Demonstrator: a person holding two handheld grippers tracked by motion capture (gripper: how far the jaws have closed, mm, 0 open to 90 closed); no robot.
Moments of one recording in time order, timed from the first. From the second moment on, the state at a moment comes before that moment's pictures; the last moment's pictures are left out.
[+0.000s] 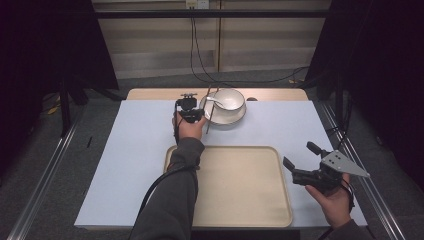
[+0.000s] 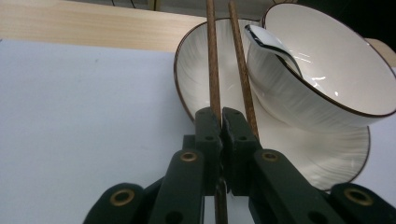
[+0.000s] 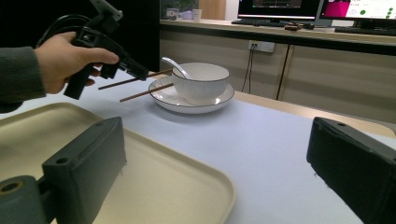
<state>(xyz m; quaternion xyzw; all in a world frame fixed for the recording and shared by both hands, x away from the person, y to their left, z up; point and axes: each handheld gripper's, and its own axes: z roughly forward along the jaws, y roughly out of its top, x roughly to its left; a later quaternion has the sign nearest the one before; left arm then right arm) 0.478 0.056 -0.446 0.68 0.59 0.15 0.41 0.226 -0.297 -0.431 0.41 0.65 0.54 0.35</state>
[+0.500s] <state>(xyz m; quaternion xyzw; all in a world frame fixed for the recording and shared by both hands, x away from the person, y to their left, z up) 0.411 0.107 -0.429 0.66 0.59 0.16 0.44 0.226 -0.296 -0.431 0.41 0.65 0.54 0.35</state>
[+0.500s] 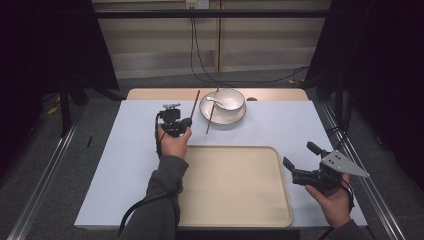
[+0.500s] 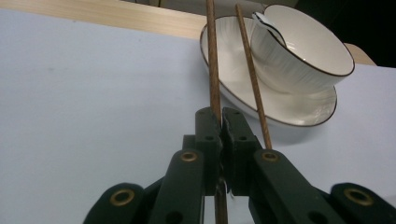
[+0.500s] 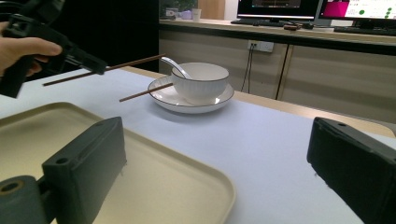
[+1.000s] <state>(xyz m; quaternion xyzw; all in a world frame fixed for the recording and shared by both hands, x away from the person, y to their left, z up) 0.320 0.144 -0.428 0.61 0.59 0.15 0.51 0.227 -0.293 -0.432 0.41 0.65 0.53 0.35</state>
